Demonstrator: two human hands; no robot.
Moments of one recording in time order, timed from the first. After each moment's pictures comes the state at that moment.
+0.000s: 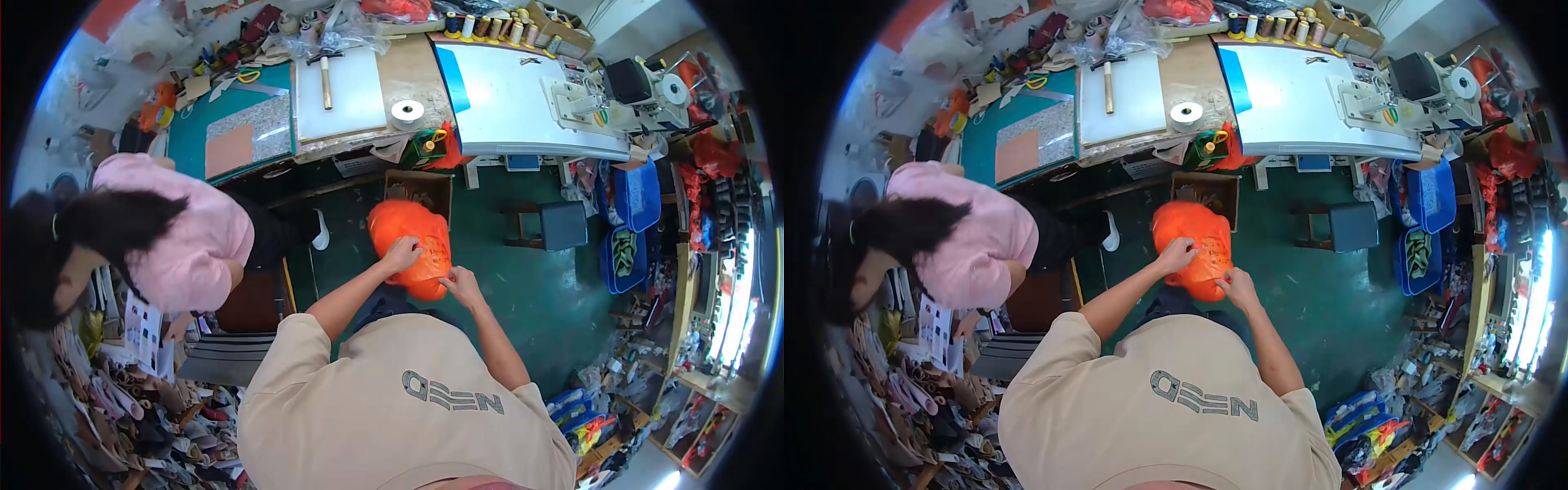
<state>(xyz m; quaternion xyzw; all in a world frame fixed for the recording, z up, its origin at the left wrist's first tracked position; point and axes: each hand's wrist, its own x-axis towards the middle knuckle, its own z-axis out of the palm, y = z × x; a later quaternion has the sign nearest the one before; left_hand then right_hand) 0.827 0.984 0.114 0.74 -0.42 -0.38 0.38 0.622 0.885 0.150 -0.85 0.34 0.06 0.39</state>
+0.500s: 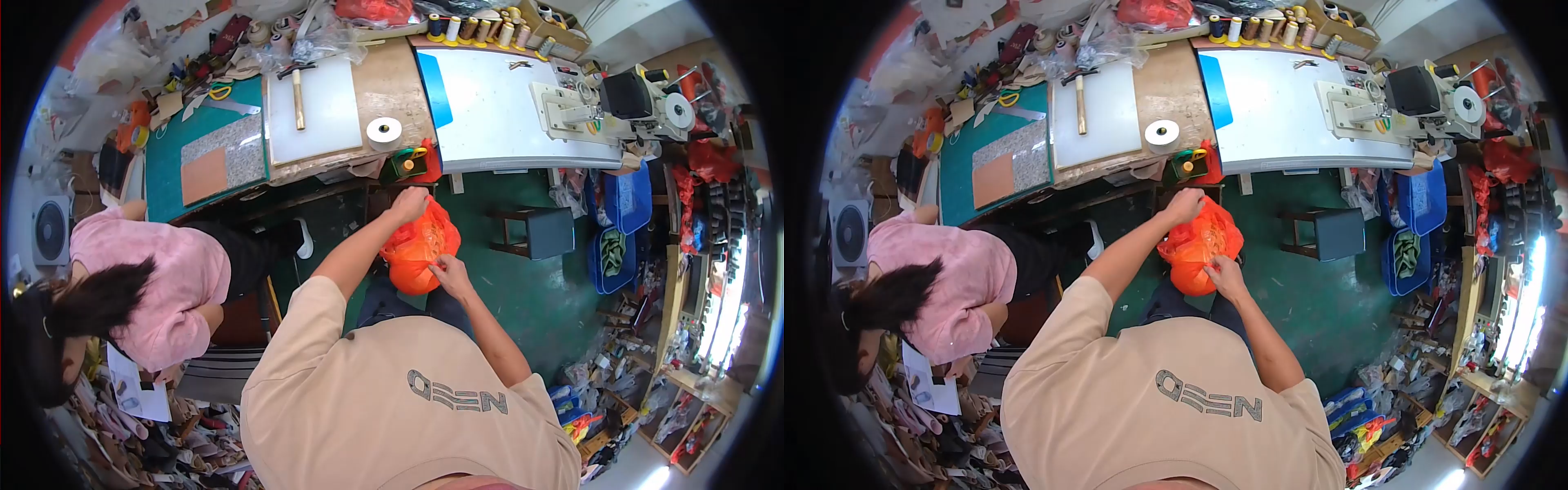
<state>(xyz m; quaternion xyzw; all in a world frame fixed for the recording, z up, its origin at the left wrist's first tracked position) 0.924 0.787 0.101 0.75 -0.51 -0.30 0.28 0.686 0.795 0.156 -0.82 0.36 0.02 0.44</state>
